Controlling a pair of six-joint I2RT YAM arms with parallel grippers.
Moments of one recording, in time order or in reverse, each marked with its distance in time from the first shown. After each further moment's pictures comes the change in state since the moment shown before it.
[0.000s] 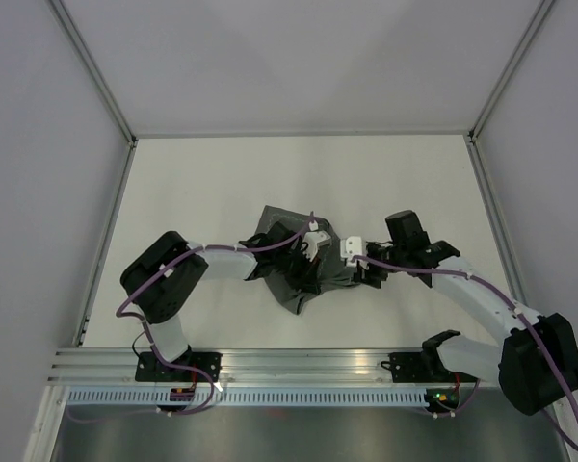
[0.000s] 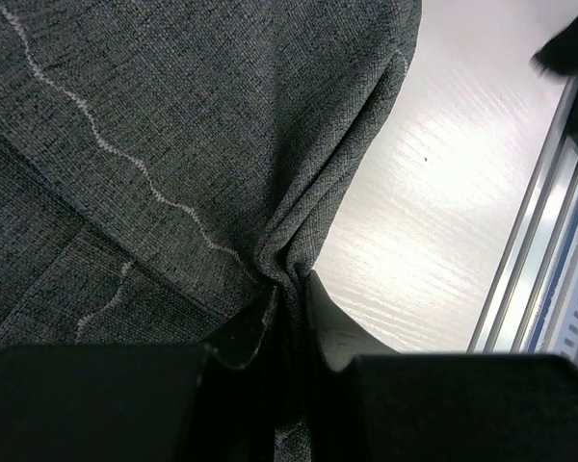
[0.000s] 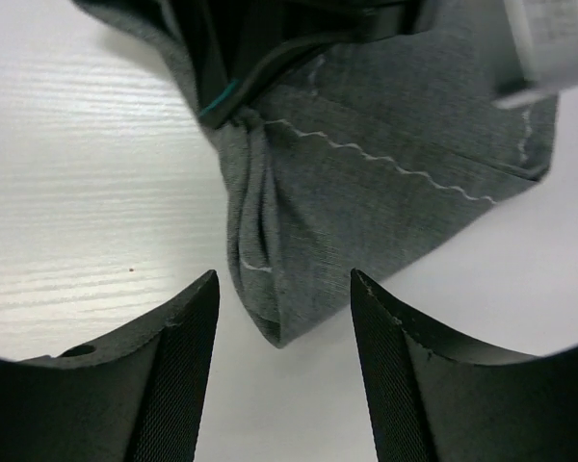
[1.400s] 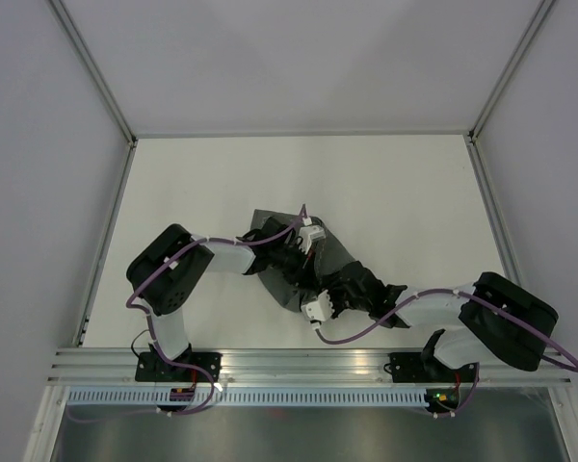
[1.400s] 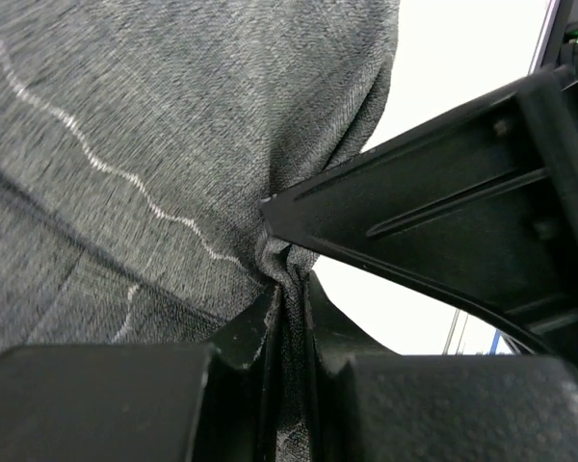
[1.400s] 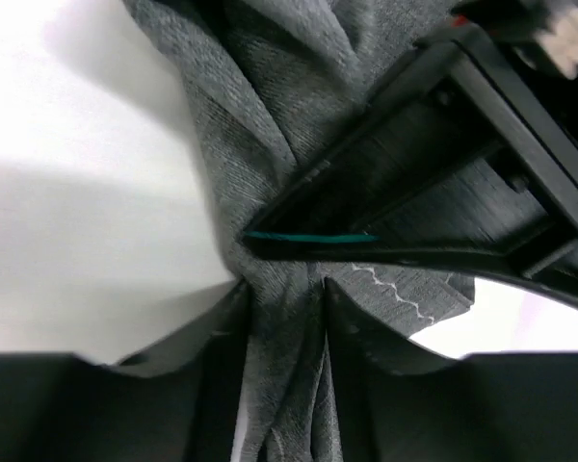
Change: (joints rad) left arm 0.071 0.064 0.000 0.074 0.148 -0.070; right arm 0.529 0.227 -0.350 0.812 0.585 -0.222
